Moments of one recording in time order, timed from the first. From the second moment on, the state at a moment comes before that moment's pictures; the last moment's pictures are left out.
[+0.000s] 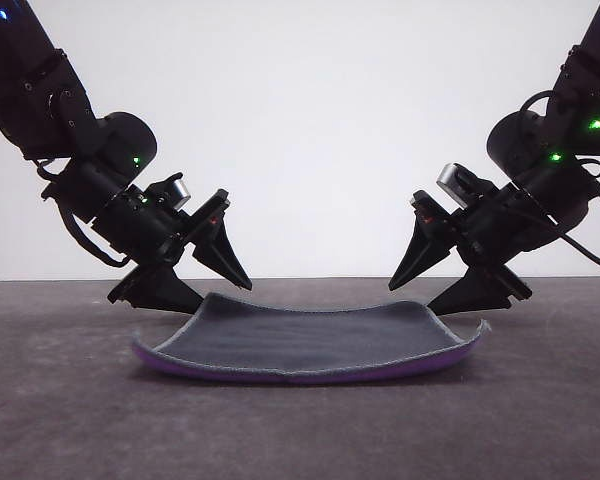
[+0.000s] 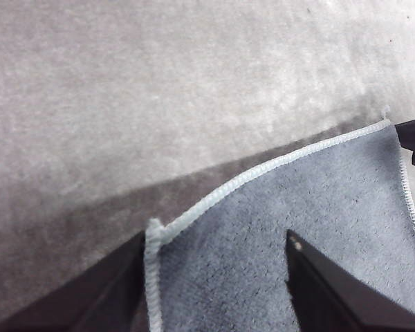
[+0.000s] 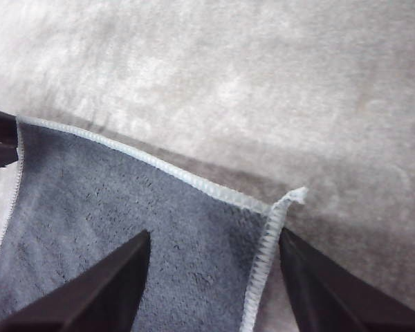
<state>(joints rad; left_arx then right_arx) -0.26 2.03 1.30 -0.11 0.58 -0.22 0.15 1.98 1.19 -0.07 -0.68 0.24</state>
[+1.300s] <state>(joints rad) -0.24 1.88 1.30 -0.34 0.63 -0.09 0.09 1.86 1.20 -0.30 -0.92 0.12</state>
